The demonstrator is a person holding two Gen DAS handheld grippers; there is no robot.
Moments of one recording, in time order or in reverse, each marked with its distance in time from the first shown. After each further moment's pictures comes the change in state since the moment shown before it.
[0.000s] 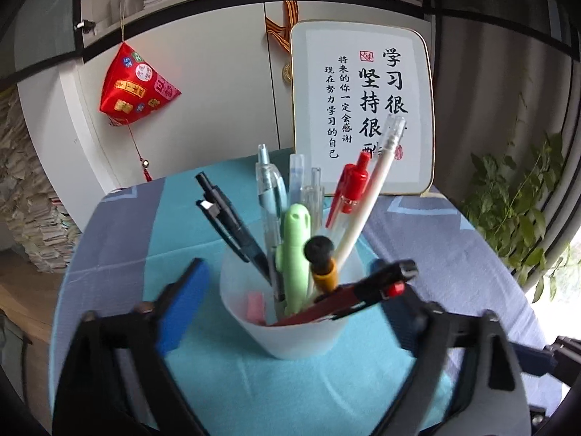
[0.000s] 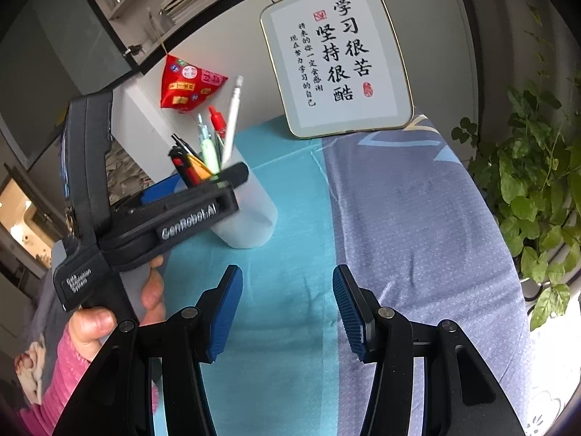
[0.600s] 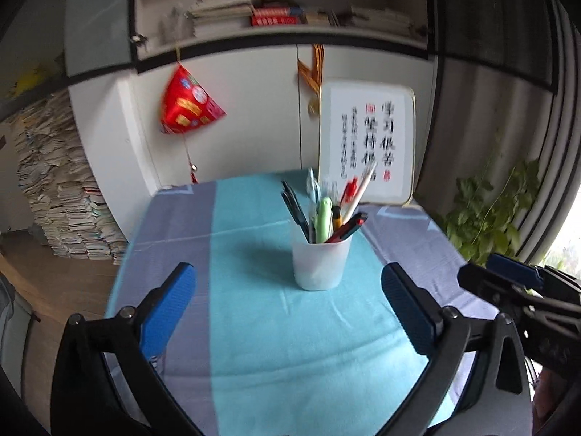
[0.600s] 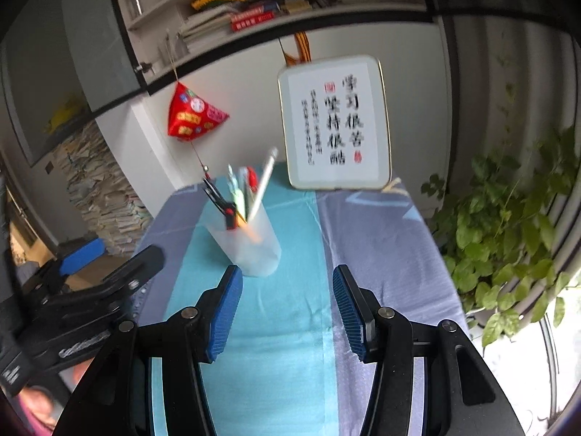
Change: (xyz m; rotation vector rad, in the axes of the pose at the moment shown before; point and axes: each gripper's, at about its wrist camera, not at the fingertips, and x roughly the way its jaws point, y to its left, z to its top) left arm -0.153 0.029 -0.028 -0.084 -0.086 0.037; right arm -0.078 0.057 0.007 -0.091 -0.154 -0.149
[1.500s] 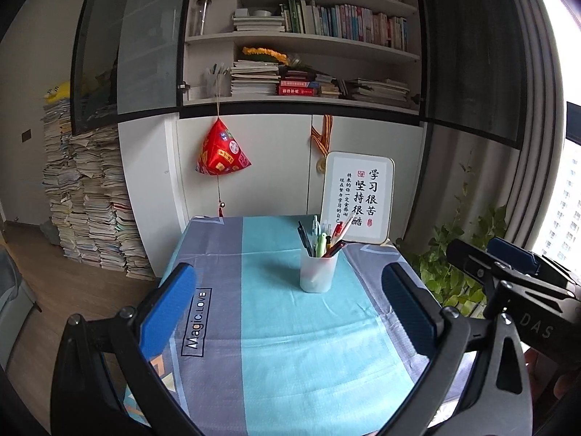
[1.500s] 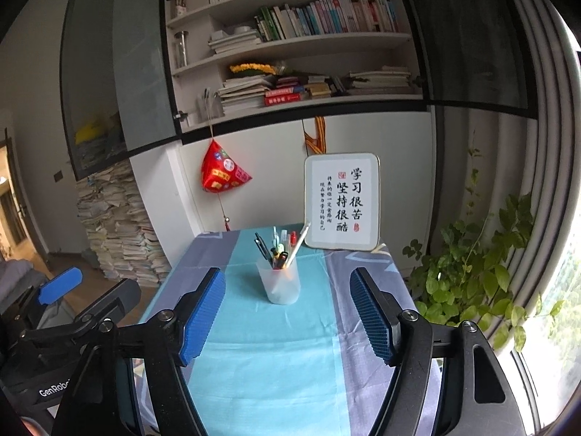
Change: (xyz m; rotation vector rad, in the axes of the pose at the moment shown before) left arm -0.149 0.015 -0.022 -0.081 -0.189 0.007; right arm -0.140 0.067 -0.016 -0.103 -0.242 -0.053
